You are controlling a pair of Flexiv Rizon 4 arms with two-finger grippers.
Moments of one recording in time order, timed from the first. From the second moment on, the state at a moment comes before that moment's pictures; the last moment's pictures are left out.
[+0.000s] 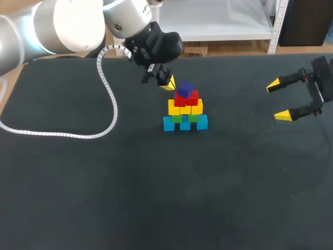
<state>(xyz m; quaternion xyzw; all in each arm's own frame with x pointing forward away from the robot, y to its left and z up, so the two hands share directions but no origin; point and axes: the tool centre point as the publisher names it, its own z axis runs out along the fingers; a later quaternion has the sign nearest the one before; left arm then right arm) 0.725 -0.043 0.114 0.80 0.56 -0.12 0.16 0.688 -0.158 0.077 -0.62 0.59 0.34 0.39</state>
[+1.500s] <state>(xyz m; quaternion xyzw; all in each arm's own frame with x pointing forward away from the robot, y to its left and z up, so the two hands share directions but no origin) 0.717 -0.049 0.113 0.80 0.57 -0.12 0.15 0.688 -0.158 0.077 -0.62 0.59 0.34 0.39</state>
